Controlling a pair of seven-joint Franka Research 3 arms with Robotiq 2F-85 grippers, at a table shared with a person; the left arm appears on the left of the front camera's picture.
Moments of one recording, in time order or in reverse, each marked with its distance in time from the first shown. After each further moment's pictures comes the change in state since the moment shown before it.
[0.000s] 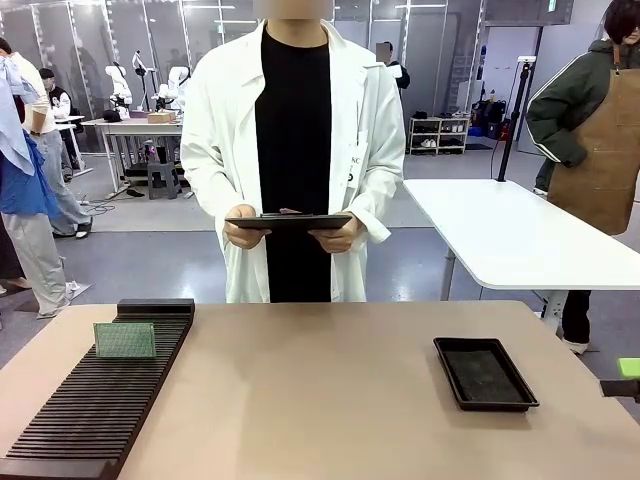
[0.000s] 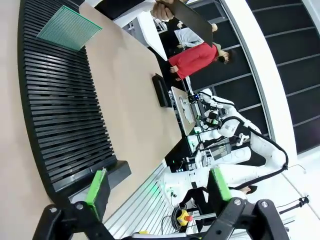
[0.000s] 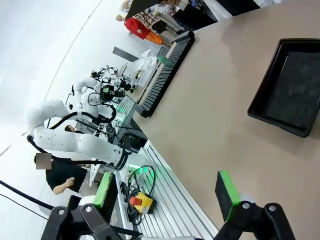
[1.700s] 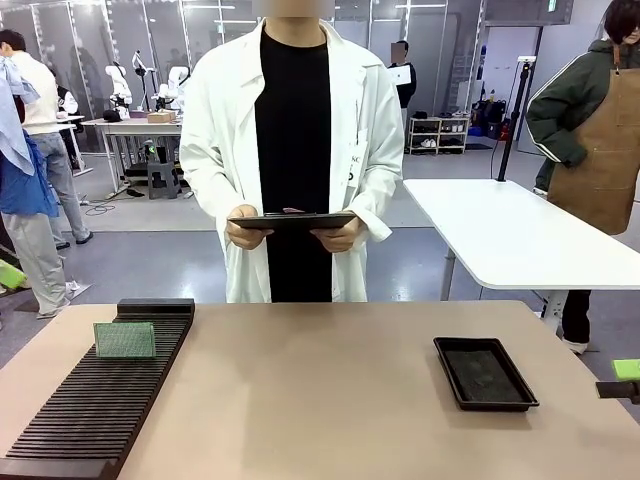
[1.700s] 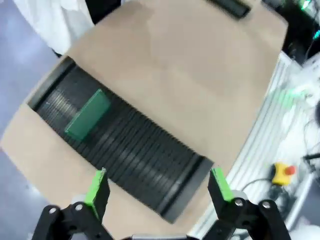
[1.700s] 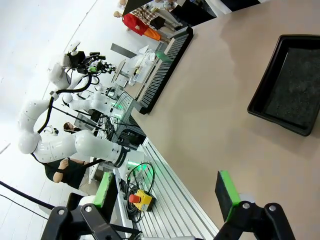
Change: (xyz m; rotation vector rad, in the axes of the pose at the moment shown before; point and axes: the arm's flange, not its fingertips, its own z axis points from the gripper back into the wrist) left arm 0.129 -0.223 -0.132 0.590 0.557 -0.920; right arm 0.001 0.000 -0.005 -0.008 0.020 -0.004
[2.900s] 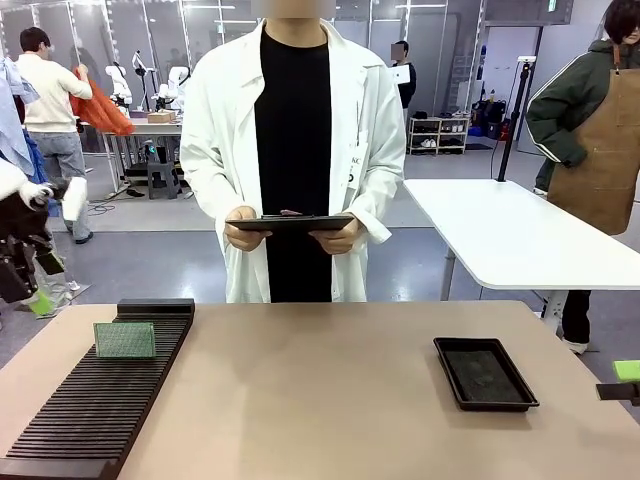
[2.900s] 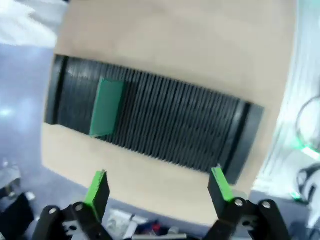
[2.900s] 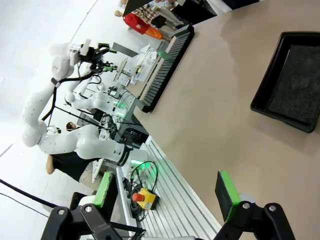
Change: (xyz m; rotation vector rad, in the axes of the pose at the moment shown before) left arm 0.051 -0.003 -0.065 0.087 0.384 -0.458; right arm -0.003 0.001 0.000 0.016 0.010 -0.018
